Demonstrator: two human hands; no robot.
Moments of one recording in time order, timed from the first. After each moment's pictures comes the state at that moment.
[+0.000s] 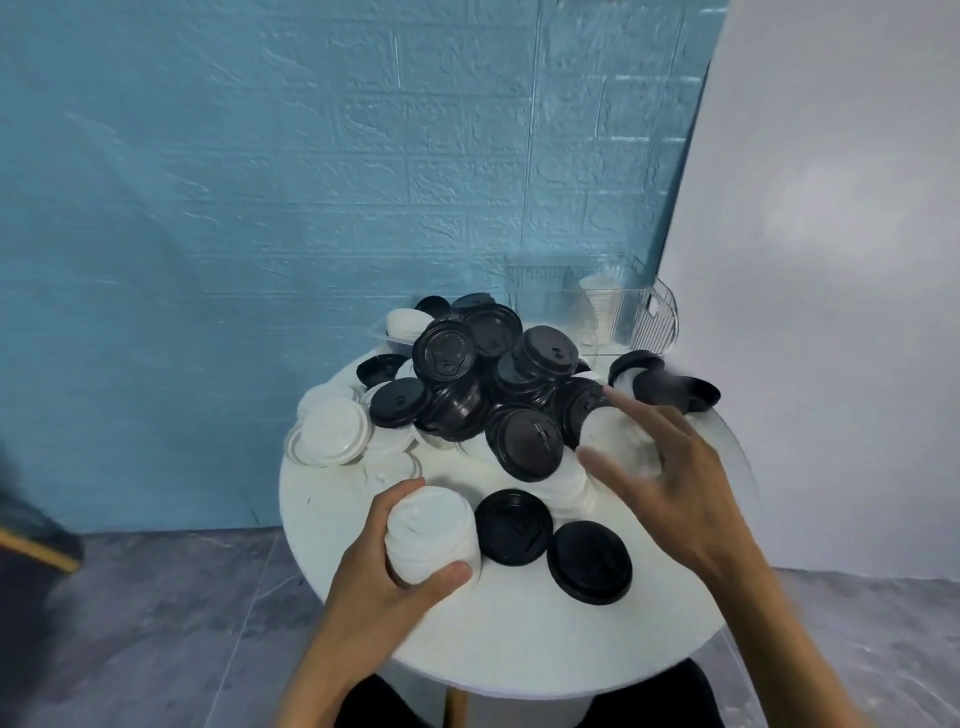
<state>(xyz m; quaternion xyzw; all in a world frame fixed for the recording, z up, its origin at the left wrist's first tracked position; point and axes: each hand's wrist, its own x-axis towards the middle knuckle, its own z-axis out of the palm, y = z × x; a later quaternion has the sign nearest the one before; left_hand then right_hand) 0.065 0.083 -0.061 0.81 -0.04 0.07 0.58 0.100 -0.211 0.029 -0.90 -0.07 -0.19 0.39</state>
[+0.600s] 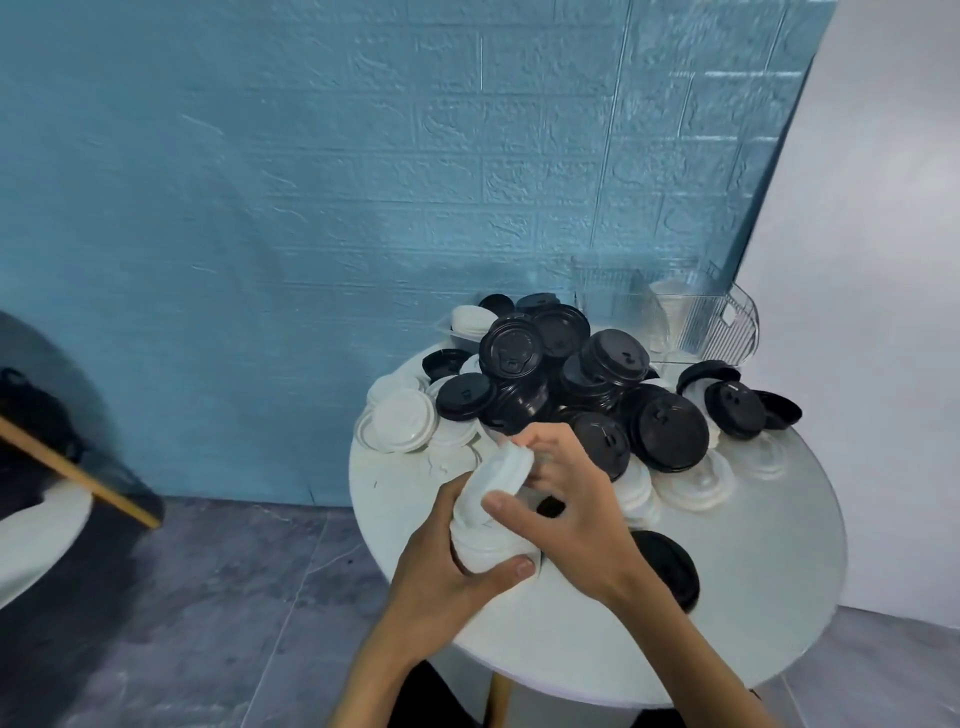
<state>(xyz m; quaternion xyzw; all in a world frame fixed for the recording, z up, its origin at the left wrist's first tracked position) 0.065 0.083 -0.055 0.82 -0.05 0.08 0.57 0.097 -0.088 0.008 -0.74 -0.25 -0.05 0.63</state>
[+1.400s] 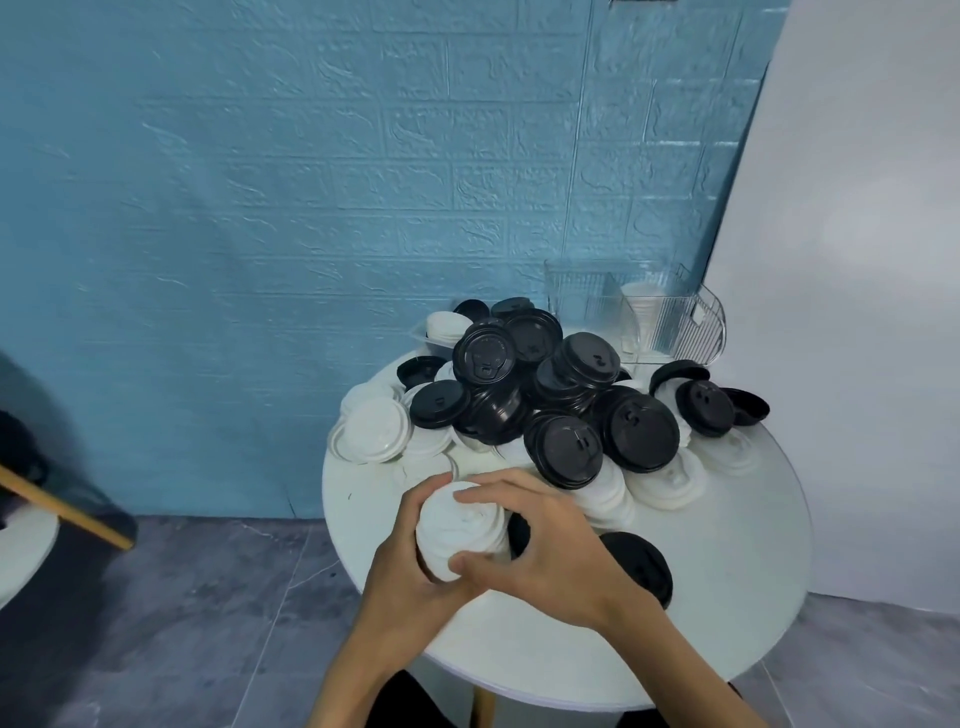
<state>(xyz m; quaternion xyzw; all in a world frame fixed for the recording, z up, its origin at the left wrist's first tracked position) 0.067 0.084 -0.061 0.80 -0.04 0.09 0.60 0.096 -0.099 -0.005 -0.86 -0.27 -0.02 0.44</state>
